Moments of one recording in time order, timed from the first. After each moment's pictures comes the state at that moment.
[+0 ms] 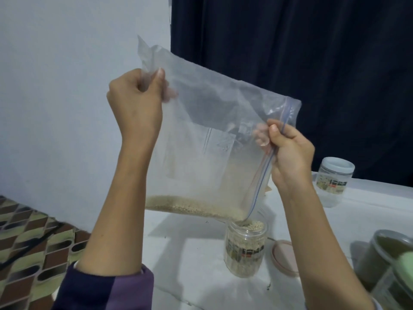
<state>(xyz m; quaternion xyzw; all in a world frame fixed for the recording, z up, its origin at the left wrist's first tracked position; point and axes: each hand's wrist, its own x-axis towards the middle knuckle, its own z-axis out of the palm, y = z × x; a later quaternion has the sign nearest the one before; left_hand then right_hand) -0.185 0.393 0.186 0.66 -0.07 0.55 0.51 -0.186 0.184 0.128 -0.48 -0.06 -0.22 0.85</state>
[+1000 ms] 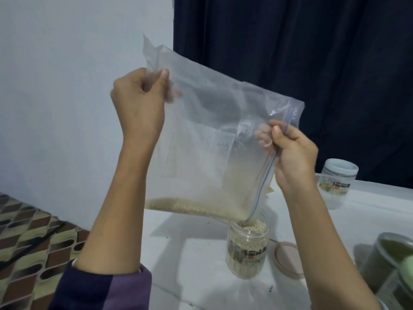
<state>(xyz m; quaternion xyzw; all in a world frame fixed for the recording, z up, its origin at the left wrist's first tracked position) -0.188 0.396 0.188 0.66 -0.08 0.54 0.52 -0.182 0.180 0.126 -0.48 -0.07 -0.22 0.85</state>
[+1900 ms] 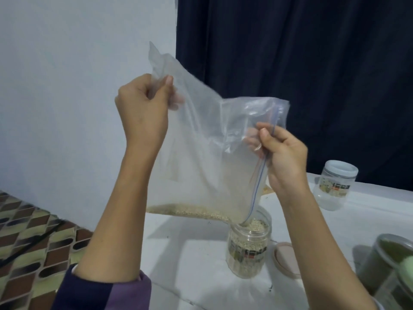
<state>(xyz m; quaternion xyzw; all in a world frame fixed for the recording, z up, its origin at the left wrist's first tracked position) -0.202 0.394 0.182 0.65 -0.08 0.52 0.55 -0.188 0.192 0.123 -0.52 -0.11 -0.19 0.82</state>
